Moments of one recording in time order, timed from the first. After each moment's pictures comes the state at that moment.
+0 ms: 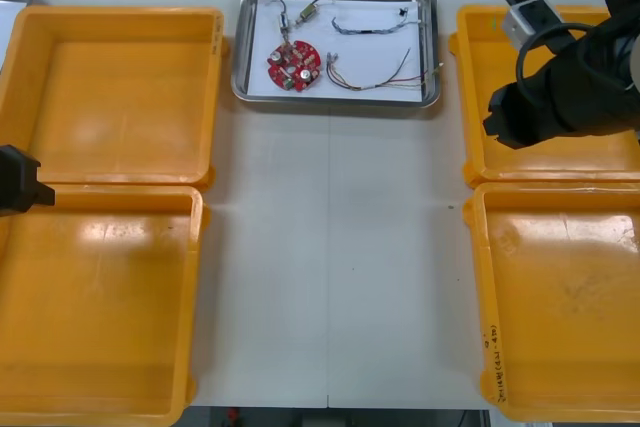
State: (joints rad) right arm -0.59 -0.59 0.02 -2.15 -0.64 1.92 1.36; left arm -0.20 0.86 0.28 -2.24 0.94 1.91 -0.96
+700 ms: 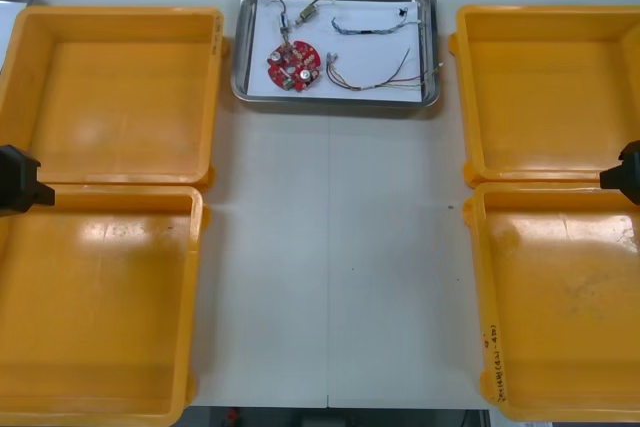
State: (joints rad) right arm -0.24 -0.66 -0.37 -2.23 -0.76 1.92 1.35; left arm -0.20 0.86 0.28 -2.24 0.94 1.91 -0.96
